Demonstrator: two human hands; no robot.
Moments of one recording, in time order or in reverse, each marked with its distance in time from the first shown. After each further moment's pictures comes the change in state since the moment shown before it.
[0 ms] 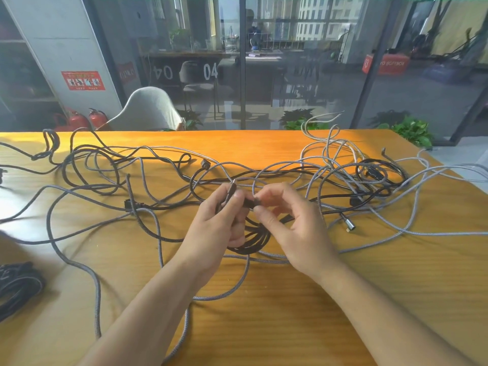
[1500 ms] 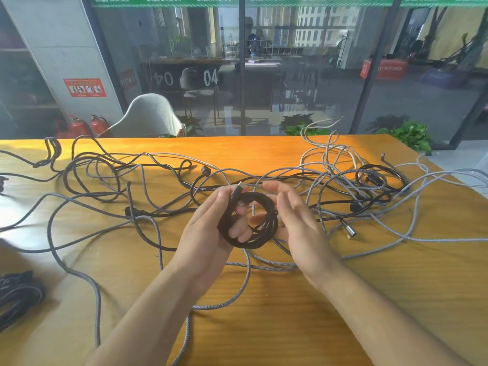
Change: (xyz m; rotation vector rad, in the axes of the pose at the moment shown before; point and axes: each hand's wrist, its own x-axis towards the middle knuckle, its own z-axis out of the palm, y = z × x) left_hand 0.002 0.004 -0.001 -0.332 -0.030 0.011; right_hand 0.004 -0.017 0.004 0.454 -0.011 0.319
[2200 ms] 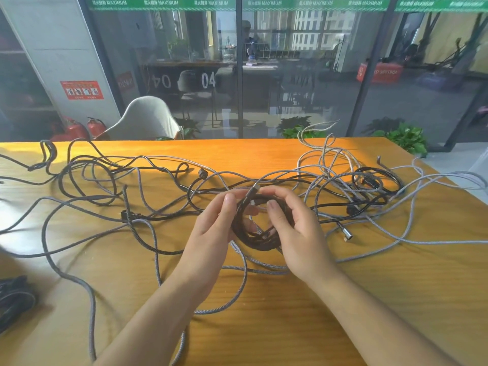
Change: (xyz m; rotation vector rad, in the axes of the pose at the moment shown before) left_hand -0.001 -0.006 0.003 0.396 0.063 0.093; right_hand 0.002 0.005 -0.005 -0.304 0.117 -0.139
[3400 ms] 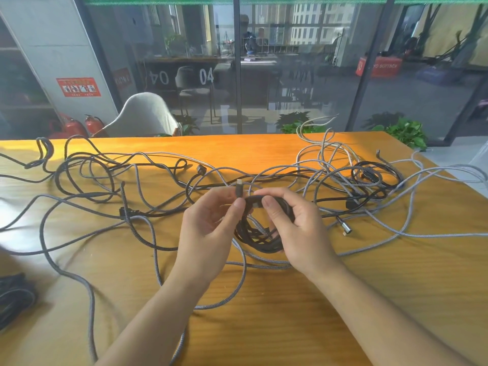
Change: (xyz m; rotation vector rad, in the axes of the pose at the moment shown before) left_hand -0.004 -0.003 -0.003 0.181 0.119 0.198; right_hand 0.001 0.002 -0.003 -0.046 0.025 -0.018
